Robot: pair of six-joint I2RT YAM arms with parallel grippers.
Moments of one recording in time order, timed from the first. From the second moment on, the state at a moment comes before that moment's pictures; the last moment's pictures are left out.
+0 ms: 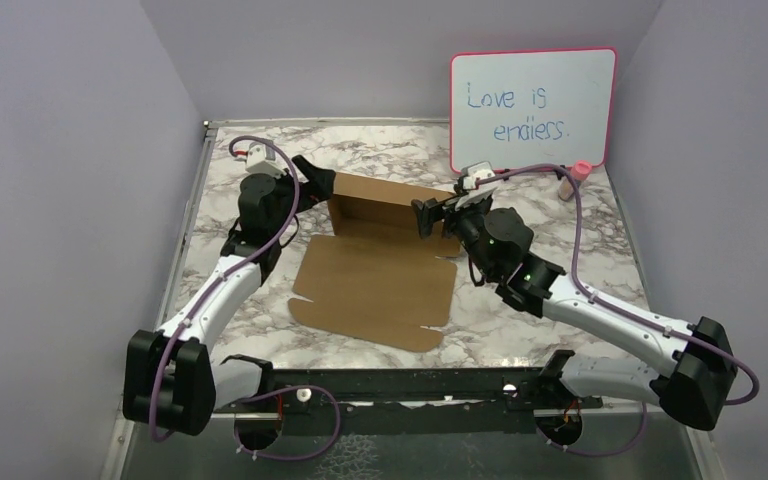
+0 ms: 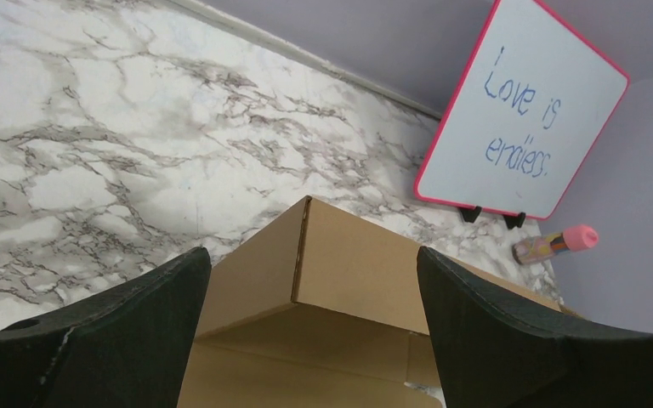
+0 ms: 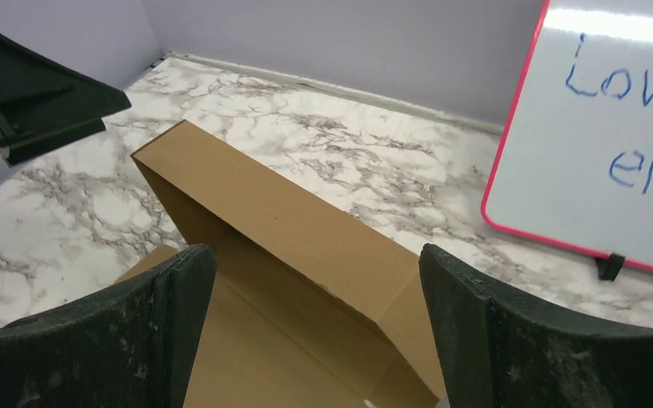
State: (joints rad) left arm -0.22 1.17 0.74 0.29 0.04 -0.62; right arm 0.86 1.12 0.81 0.32 0.41 0.00
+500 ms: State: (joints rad) left arm -0.22 1.39 0.86 0.19 0.17 -0.59; right arm 0.64 1.21 0.78 0.26 0.39 0.42
